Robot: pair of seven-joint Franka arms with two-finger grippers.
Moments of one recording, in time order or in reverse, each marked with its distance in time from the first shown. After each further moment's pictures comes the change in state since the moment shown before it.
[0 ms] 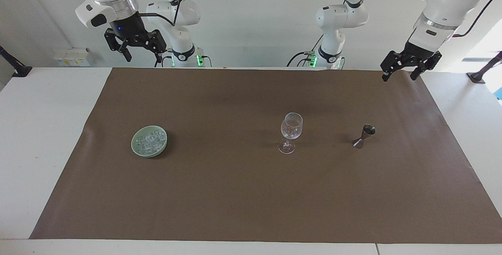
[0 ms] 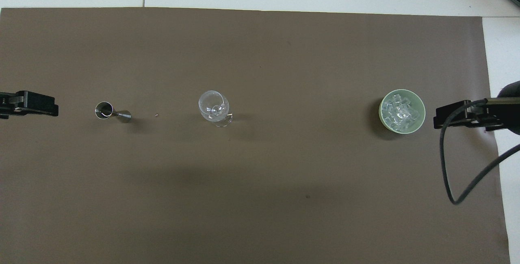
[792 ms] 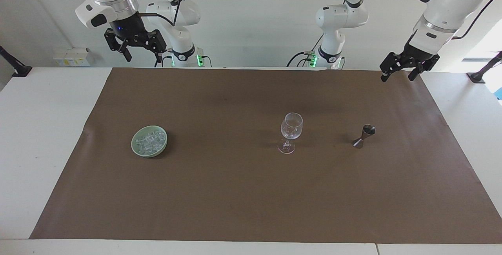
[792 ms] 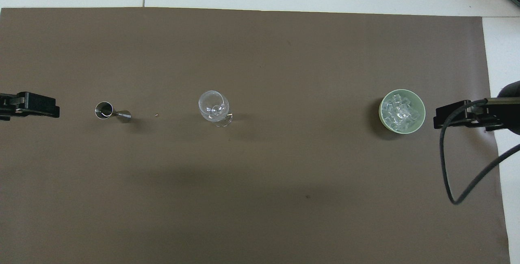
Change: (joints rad) left arm 0.008 -0.019 0.010 -0.060 -0.033 0.039 -0.029; right arm 0.000 0.000 0.000 0.000 0.000 0.000 0.000
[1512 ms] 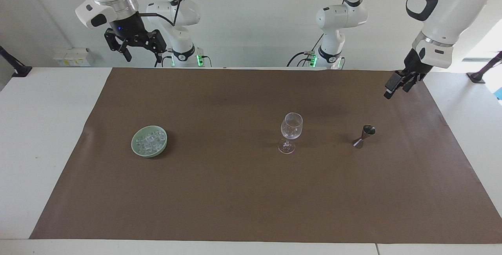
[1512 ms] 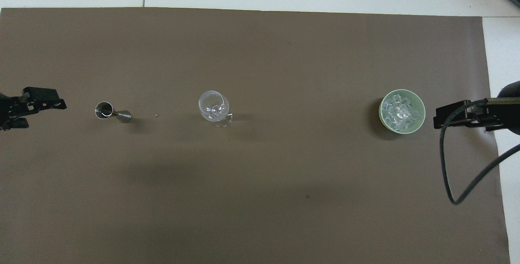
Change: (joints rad) left arm 0.061 -0.050 0.003 -0.231 -0.080 0.285 -0.307; right arm 0.000 0.000 0.000 0.000 0.000 0.000 0.000
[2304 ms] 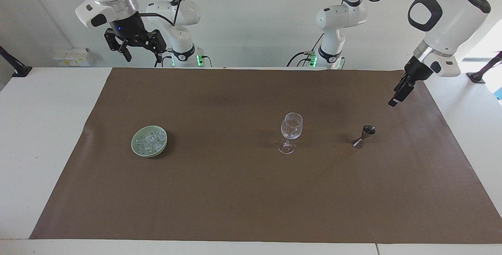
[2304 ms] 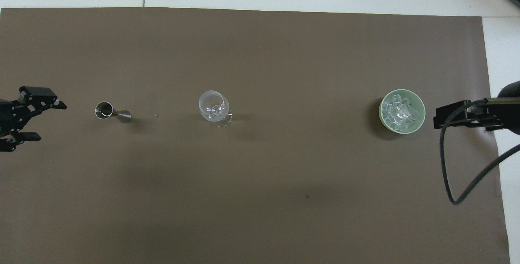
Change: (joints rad) left arm 0.065 -0.001 0.002 -0.070 -0.077 0.011 -0.377; right arm 0.000 0.000 0.000 0.000 0.000 0.000 0.000
